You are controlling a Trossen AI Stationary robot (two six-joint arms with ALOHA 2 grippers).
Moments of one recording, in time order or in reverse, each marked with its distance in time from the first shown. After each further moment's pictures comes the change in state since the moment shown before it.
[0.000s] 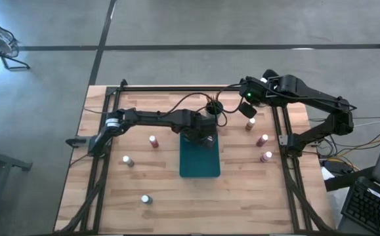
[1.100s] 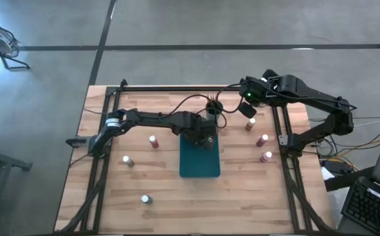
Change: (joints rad) left arm 0.002 0.000 -0.063 0.068 0.017 0.000; right arm 0.000 0.000 0.000 0.003 0.000 0.000
